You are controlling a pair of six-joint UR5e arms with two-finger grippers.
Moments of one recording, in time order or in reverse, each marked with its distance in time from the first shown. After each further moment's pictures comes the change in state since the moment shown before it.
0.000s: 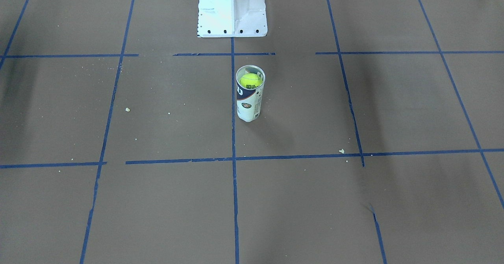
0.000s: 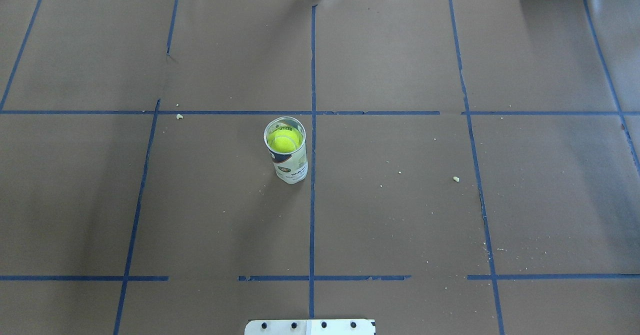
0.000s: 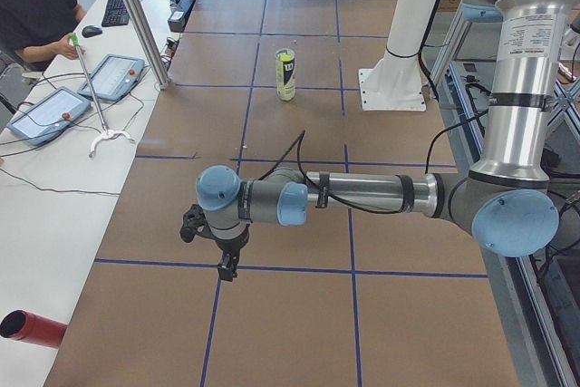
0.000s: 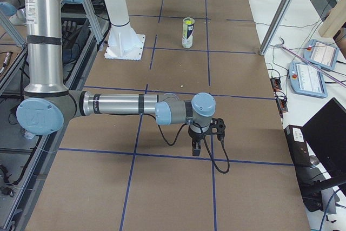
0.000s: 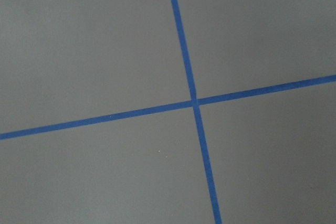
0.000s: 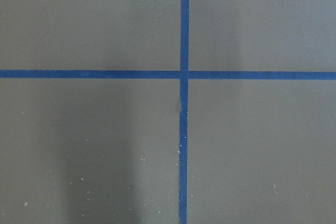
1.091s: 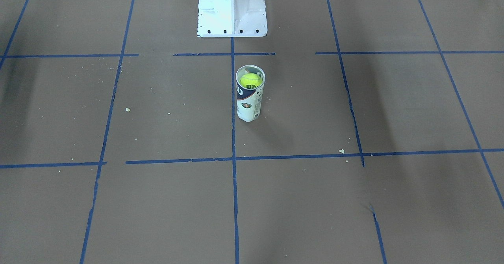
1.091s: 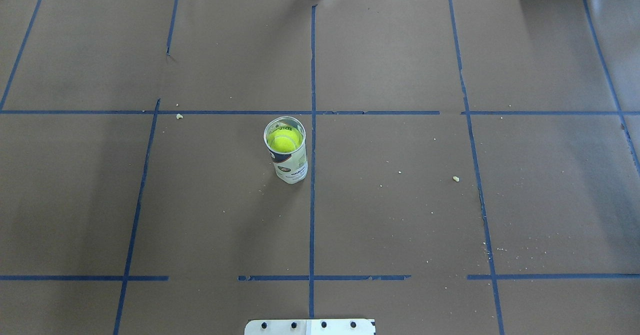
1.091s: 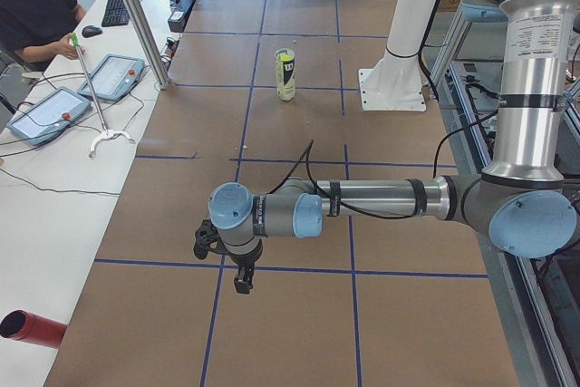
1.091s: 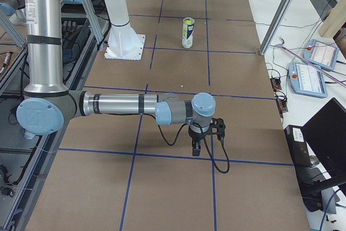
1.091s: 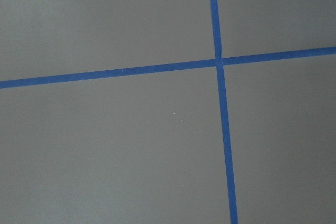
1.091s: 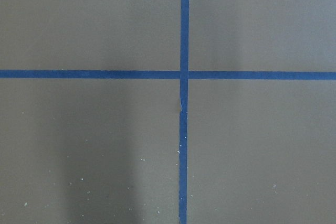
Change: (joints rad) left arm -0.020 0.040 -0.037 0.054 -0.011 -0.004; right arm 0.000 0.000 0.000 0.000 0.000 0.000
